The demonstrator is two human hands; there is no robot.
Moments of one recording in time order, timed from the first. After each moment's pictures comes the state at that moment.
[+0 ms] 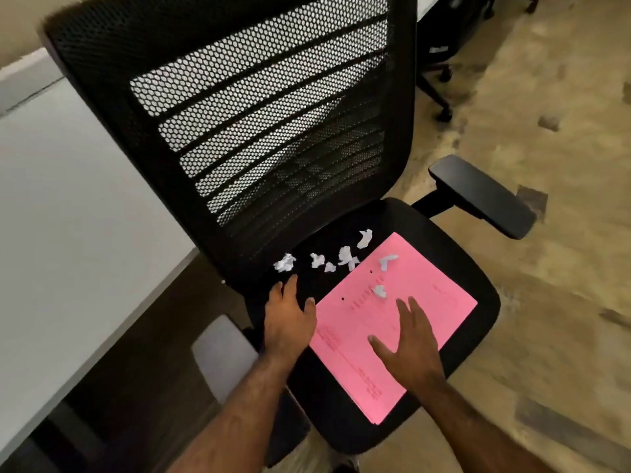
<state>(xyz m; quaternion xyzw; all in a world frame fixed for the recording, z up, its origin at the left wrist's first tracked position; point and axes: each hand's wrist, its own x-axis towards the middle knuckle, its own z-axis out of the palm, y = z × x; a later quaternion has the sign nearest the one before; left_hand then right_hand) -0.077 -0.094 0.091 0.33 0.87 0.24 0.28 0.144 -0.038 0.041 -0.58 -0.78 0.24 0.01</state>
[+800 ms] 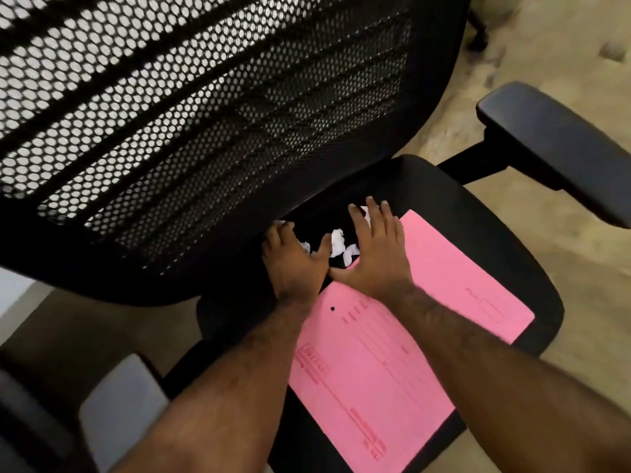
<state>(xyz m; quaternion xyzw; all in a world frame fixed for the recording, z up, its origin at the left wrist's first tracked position) -0.086 0.052 -0.064 0.34 0.91 0.23 0.08 0.039 0.126 -0.065 -0.44 -0.87 0.19 0.09</state>
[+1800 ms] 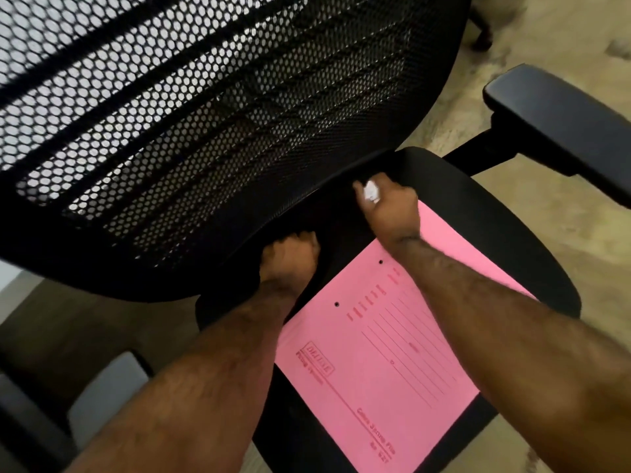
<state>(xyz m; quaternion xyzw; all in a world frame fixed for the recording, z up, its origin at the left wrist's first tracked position) -0.106 0.046 -0.061 0.52 0.85 -0.06 -0.02 0.013 0.179 -0.048 -0.50 -0.79 0.24 0.27</state>
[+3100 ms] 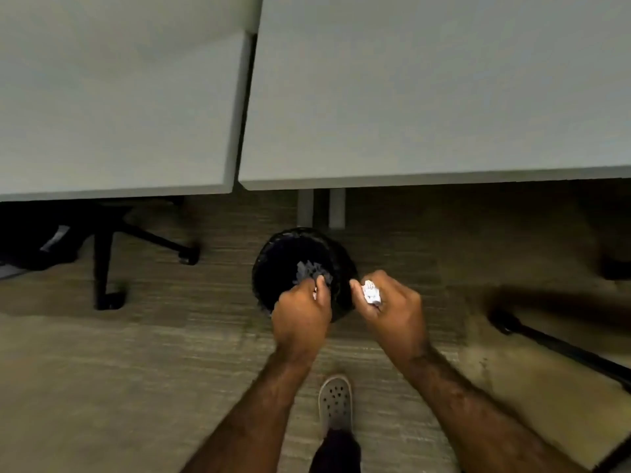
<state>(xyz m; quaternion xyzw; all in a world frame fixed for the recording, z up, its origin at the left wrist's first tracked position) -0.196 -0.708 -0.031 -0.13 0.97 0.20 0.05 -0.183 -0.567 -0.039 -0.03 -0.88 0.45 0.11</state>
